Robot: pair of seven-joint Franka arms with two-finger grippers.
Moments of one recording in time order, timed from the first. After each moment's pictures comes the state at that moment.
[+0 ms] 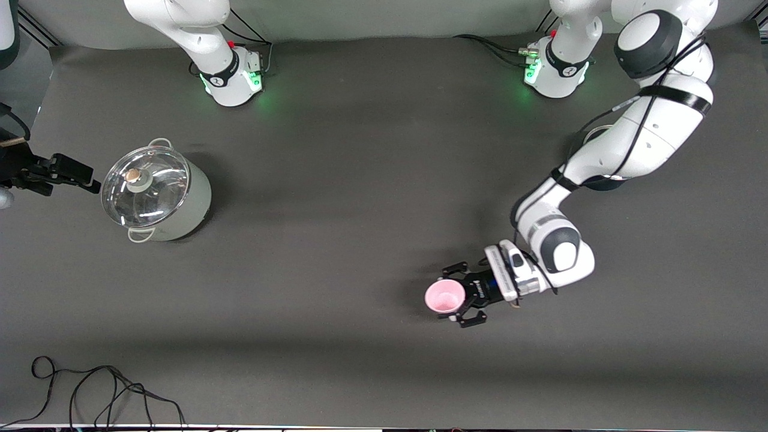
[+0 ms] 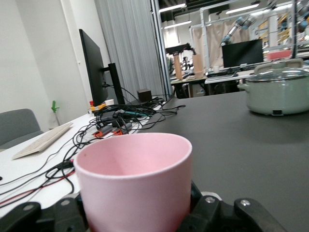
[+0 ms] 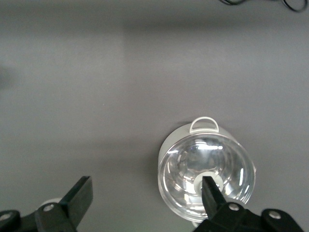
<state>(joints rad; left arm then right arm) 0.22 1.06 -0.81 -1.45 -1.47 2.52 2.65 -0.09 0.02 0.01 -1.60 0.04 1.61 0.01</state>
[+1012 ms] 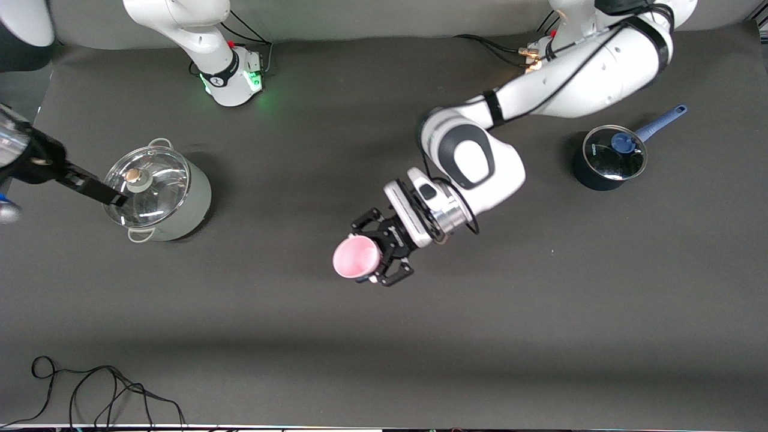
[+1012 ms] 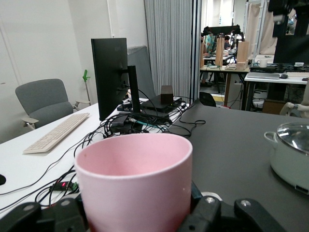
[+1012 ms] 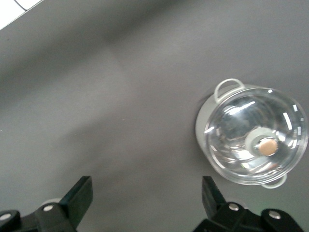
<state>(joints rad) -0.03 0.99 -1.20 -1.28 -1.47 3.30 2.39 0.04 0.05 0.02 -1.58 0.05 1.61 0.58</state>
